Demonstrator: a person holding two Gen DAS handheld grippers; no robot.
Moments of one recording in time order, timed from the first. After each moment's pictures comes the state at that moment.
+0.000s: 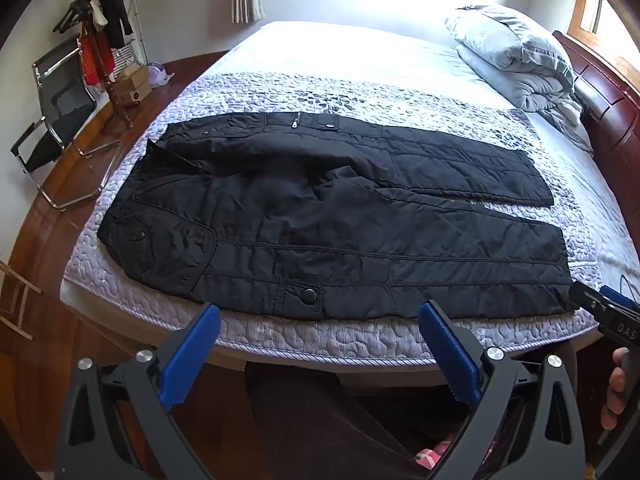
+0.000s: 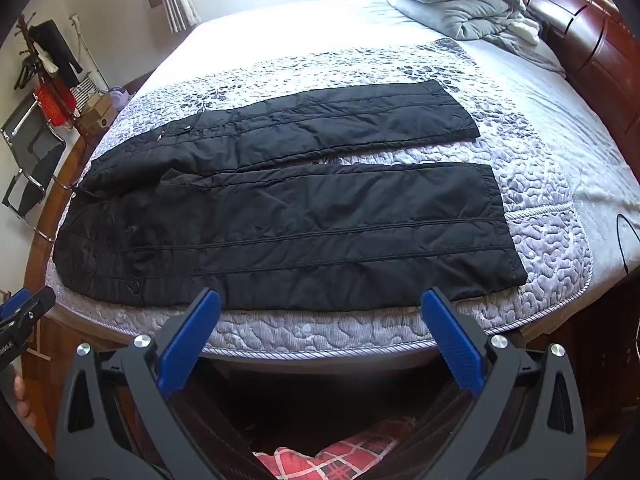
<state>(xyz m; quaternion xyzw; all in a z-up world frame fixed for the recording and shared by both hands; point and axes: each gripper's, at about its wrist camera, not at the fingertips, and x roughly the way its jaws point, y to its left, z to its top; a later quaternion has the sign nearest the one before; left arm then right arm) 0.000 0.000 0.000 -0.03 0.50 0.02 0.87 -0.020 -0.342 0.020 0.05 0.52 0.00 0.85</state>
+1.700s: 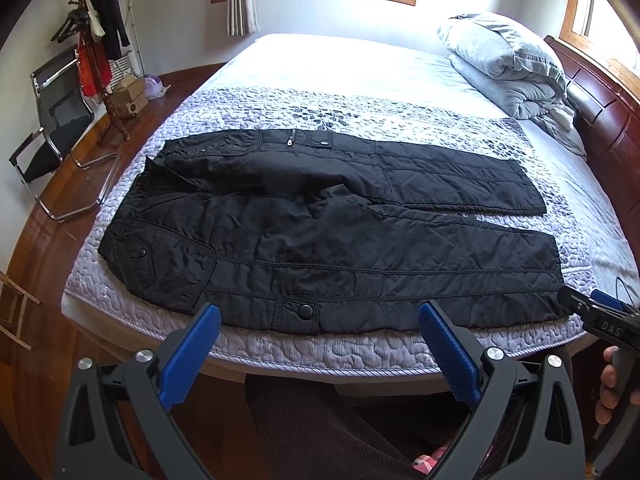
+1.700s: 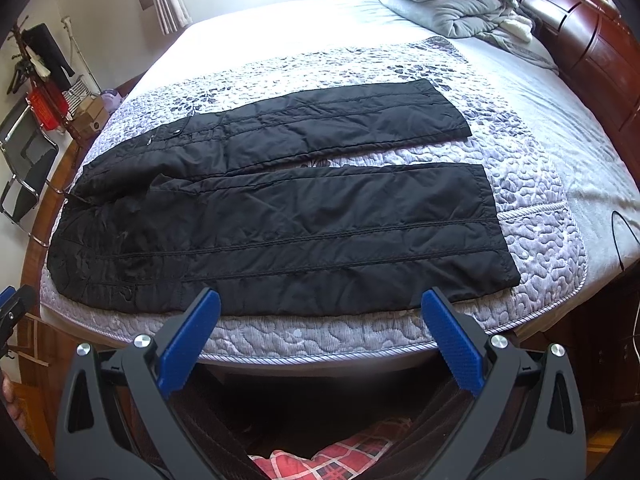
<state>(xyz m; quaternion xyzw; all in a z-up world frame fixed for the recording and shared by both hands) 0.002 -0.002 0.018 -0.03 0.48 0.02 0.88 -0.013 -0.351 0.018 0.05 0.52 -0.01 0.85</state>
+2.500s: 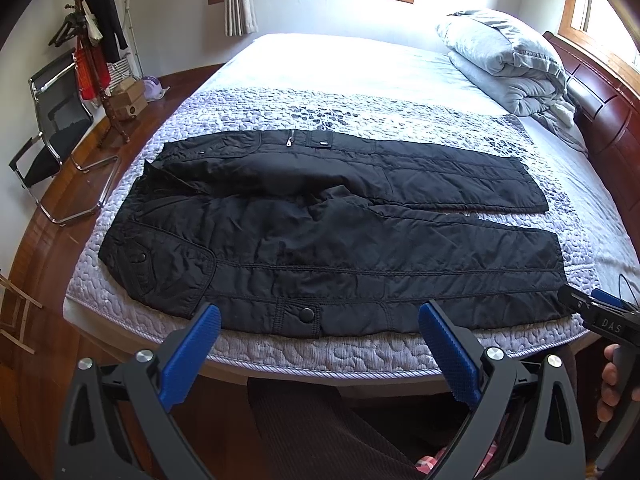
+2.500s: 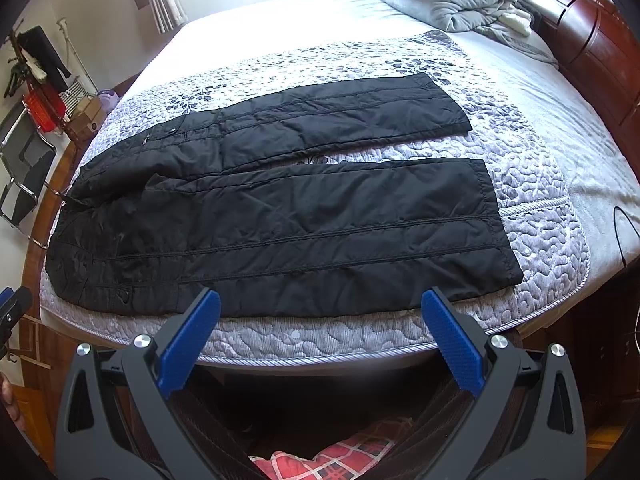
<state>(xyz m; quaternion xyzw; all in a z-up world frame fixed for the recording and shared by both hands) 0.008 -0.003 0.015 -0.02 0.48 0.02 0.88 -0.008 -0.354 0.014 0.05 0.53 -0.01 0.85</state>
